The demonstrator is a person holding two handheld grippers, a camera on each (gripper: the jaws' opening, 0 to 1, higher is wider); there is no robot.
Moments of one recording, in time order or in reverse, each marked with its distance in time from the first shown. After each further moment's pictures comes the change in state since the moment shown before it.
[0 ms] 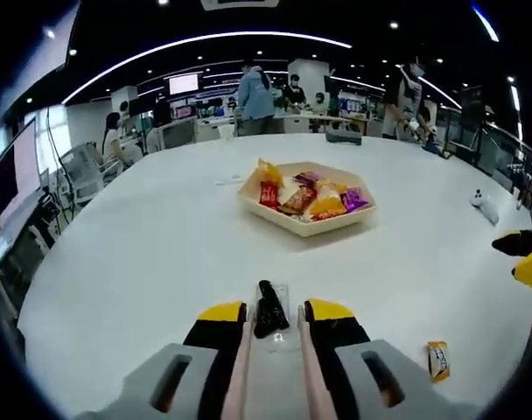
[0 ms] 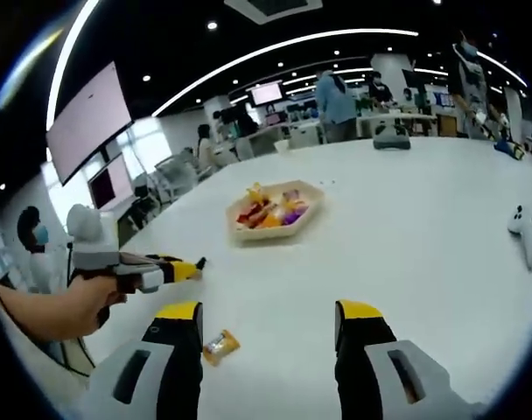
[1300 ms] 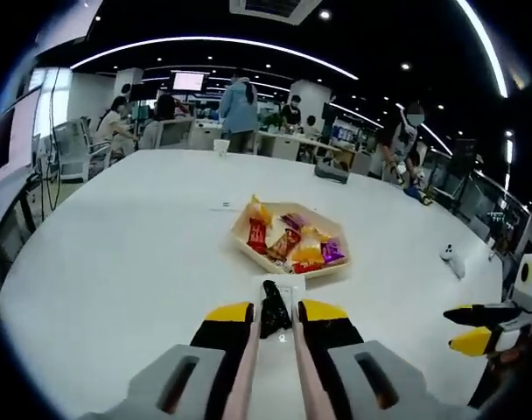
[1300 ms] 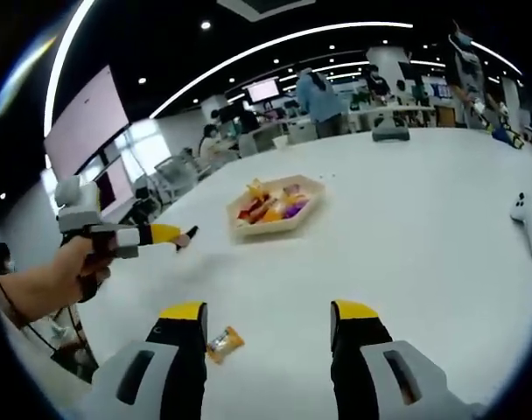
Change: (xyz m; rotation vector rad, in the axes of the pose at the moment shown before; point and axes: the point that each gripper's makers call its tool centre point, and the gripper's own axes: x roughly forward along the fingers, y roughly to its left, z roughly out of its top) left arm -0.023 0.000 0.046 -0.173 -0.056 -0.145; right arm 0.001 0.001 -0.006 0.043 0.011 0.010
